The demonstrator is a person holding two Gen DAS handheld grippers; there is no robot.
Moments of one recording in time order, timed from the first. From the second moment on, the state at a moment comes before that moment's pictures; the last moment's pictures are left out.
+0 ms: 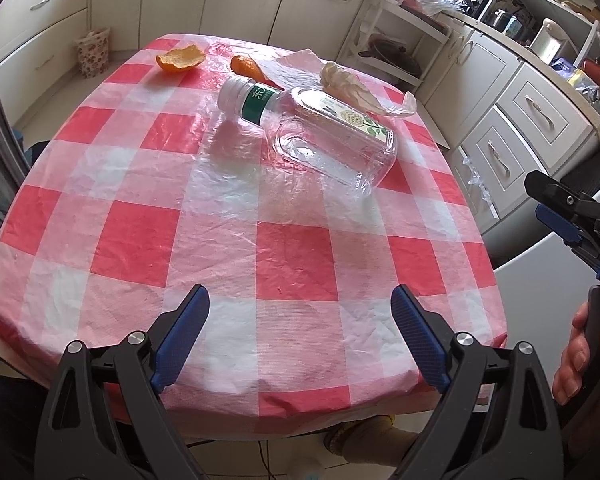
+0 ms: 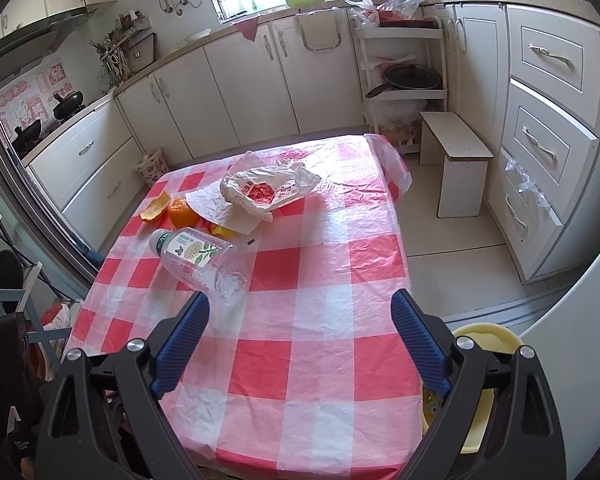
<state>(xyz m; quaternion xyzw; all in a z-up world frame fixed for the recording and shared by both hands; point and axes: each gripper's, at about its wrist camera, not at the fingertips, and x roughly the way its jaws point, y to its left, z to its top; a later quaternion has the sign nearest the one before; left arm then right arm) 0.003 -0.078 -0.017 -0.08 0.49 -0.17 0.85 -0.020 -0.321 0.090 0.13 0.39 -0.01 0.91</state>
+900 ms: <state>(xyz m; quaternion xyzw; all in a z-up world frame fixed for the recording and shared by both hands) 0.030 -0.018 -0.021 -0.12 0.49 -0.11 0.86 0.053 -0.201 0.071 -0.08 0.40 0.11 0.91</state>
